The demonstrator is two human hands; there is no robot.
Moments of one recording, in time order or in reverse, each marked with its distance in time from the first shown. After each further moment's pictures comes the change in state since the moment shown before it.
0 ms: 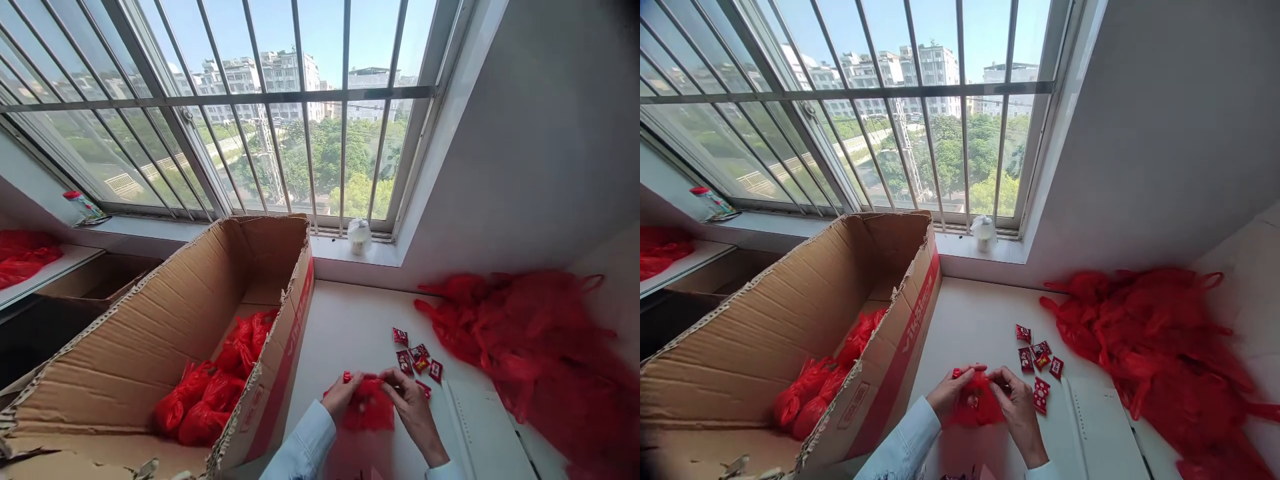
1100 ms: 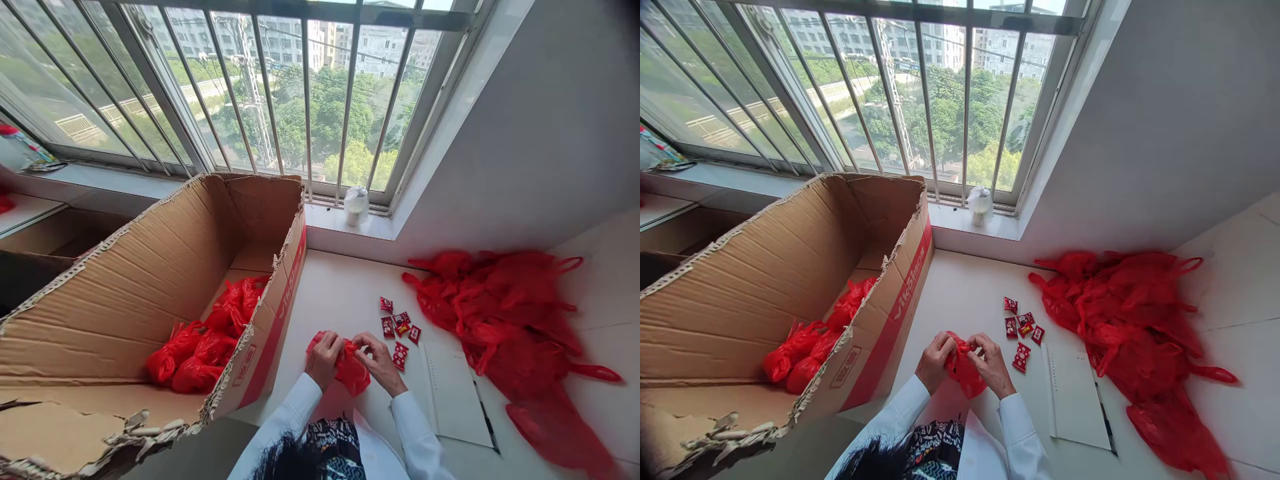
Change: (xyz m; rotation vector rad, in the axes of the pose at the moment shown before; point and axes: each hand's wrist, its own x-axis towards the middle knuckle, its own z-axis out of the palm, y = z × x) left_hand -0.009 -0.021 -0.013 1.209 0.467 0.886; right_hand 0.015 0.028 0.011 -0.122 -0.171 -0.069
